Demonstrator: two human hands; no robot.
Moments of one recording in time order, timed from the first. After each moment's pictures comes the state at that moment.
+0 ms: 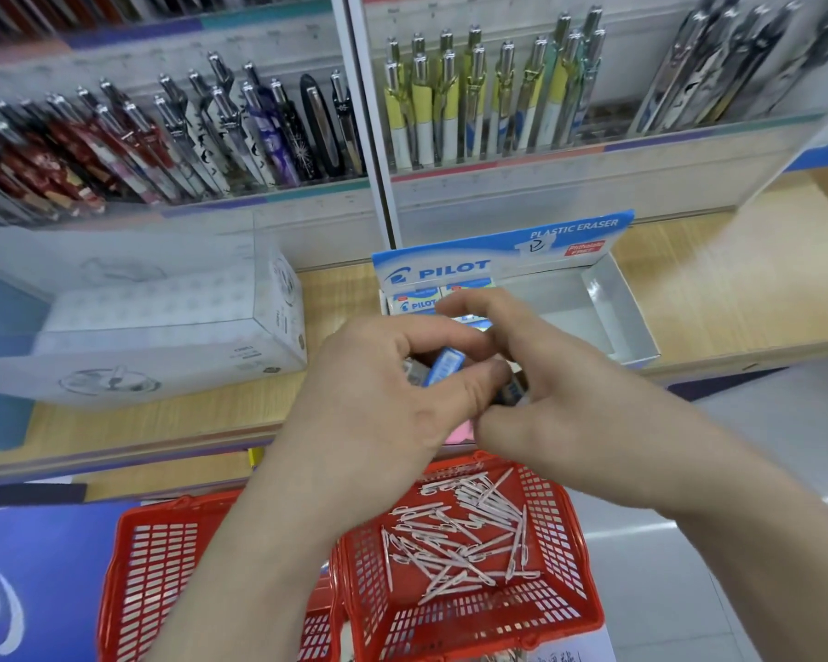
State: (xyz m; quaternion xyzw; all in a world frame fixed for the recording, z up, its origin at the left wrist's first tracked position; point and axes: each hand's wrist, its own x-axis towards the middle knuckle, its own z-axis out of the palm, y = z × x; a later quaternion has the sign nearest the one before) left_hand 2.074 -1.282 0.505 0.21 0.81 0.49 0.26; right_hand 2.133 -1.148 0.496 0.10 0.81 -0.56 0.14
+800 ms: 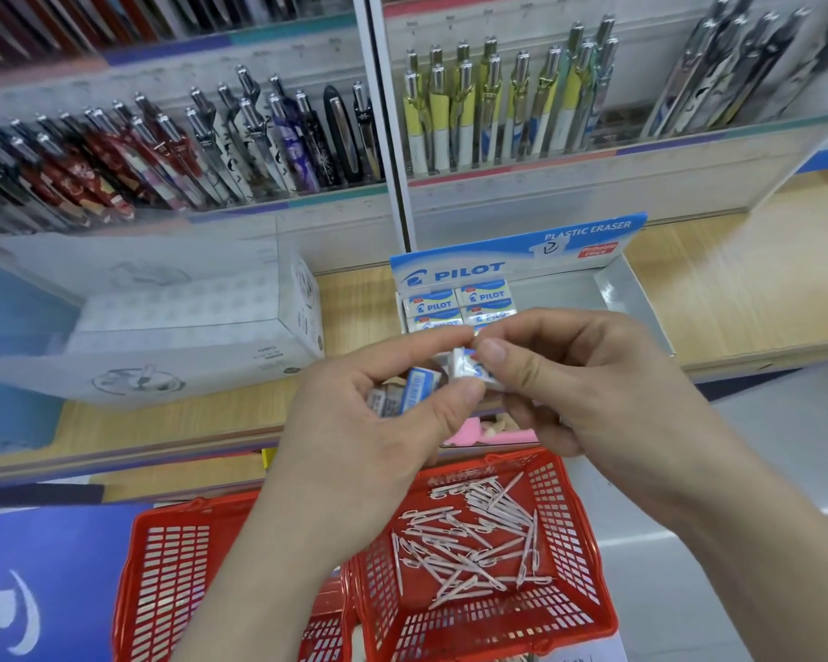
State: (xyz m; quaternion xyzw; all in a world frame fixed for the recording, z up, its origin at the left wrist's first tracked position) left_hand 2.083 -1.305 0.499 0.16 0.77 0.58 0.23; right_hand 2.141 -1.153 0.490 0.20 0.63 -0.75 0.04
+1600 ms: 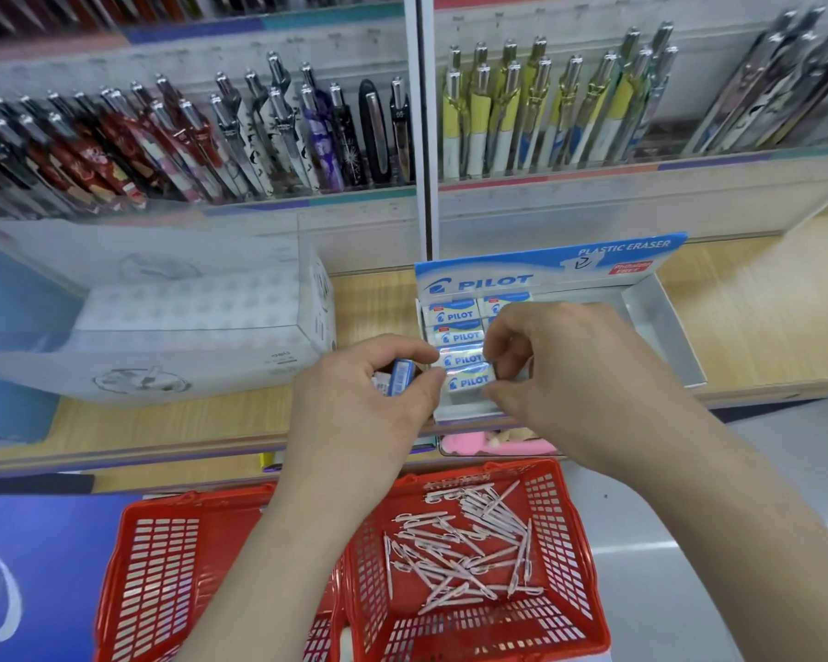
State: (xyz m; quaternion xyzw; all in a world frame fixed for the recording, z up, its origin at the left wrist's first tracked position) left_hand 2.056 -1.304 0.462 0.09 0.87 0.48 0.13; right_hand 2.102 -1.153 0.476 0.14 0.96 -0.25 0.05
